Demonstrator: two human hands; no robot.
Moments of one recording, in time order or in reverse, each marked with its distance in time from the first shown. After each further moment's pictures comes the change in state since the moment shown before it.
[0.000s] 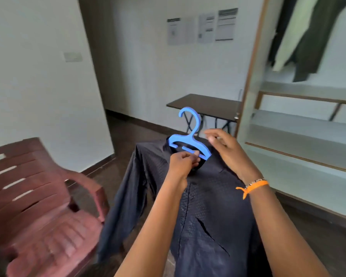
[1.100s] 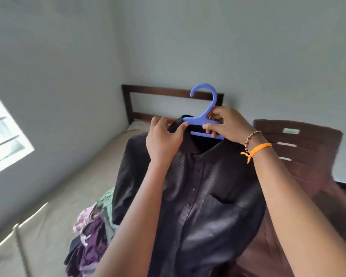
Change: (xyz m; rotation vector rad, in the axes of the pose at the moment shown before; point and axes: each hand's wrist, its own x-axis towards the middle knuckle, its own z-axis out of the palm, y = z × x) left_hand -0.325 0.077 -0.707 0.795 1.735 0.090; right_hand -0.053 -0.406 0.712 0.274 -1.122 -0.732
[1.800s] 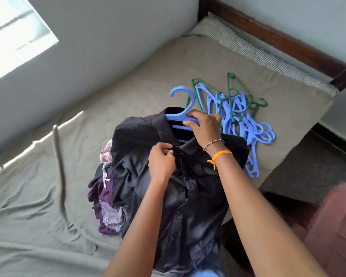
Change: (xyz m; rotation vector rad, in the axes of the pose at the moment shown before) left_hand 0.037 -0.325 0.099 0.110 0.024 -0.984; right_hand 0.184 0.162 0.391 0.055 -0.305 0.021
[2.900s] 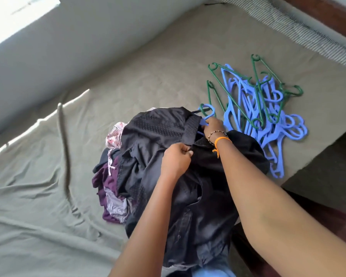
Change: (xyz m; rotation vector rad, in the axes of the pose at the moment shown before) left_hand 0.031 -0.038 0.018 0.181 -0.236 -0.038; right_hand 0.032 0.080 0.107 -0.211 -0.431 0.458
